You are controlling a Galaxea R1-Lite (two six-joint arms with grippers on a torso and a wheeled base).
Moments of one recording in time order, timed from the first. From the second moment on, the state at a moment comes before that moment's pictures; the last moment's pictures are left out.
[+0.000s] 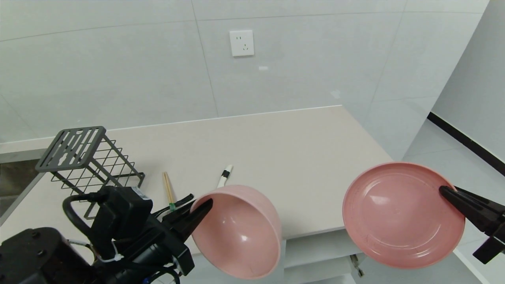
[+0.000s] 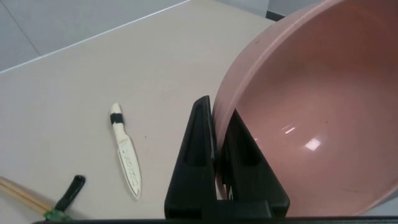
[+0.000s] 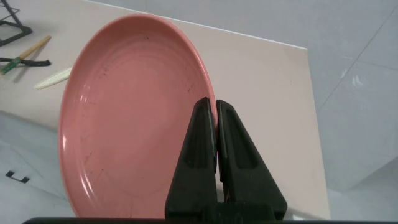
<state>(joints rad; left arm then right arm) -0.64 1.62 -0.06 -1.57 0.05 0.07 0.20 1.23 0.00 -1.32 0.24 -0.17</state>
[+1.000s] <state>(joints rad) -0.64 1.53 0.00 -1.57 0.05 0.07 0.20 1.23 0.00 -1.33 0.24 -0.17</state>
